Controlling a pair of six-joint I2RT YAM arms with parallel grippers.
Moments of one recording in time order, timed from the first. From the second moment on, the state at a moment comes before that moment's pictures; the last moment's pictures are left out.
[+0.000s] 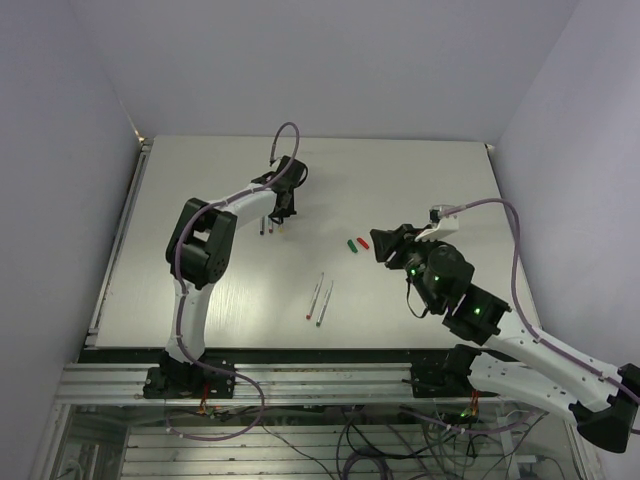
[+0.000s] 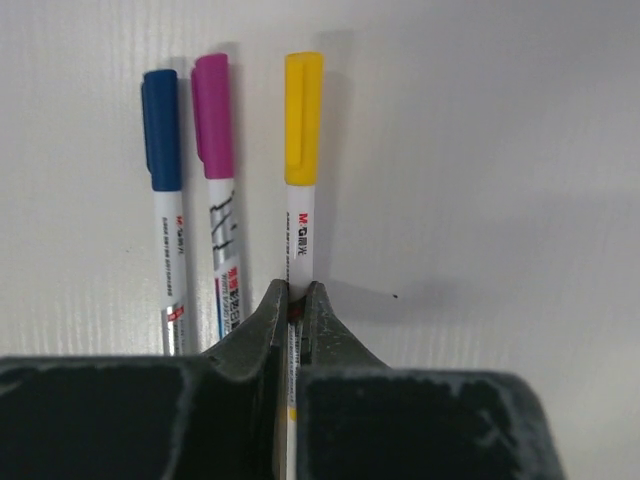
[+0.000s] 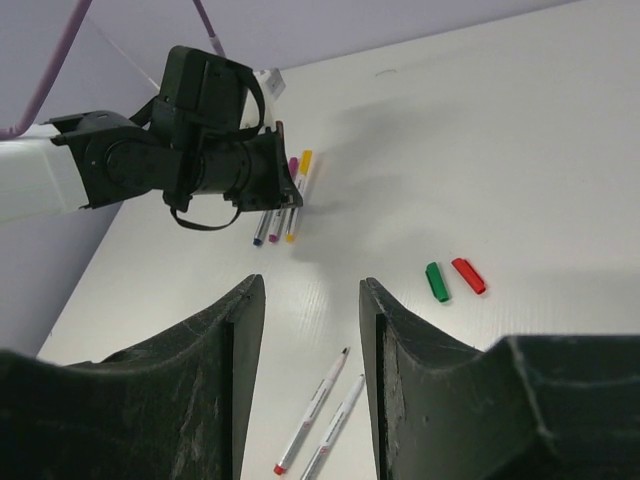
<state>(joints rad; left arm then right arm) -0.49 2.14 1.55 -0.38 -0.35 -0.42 0.91 0.75 0.66 -0.01 0.57 0.50</state>
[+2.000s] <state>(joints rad) -0.72 1.54 1.13 -0.37 -0.34 -0.38 0.79 0.90 0.67 -0.01 0.69 0.56</state>
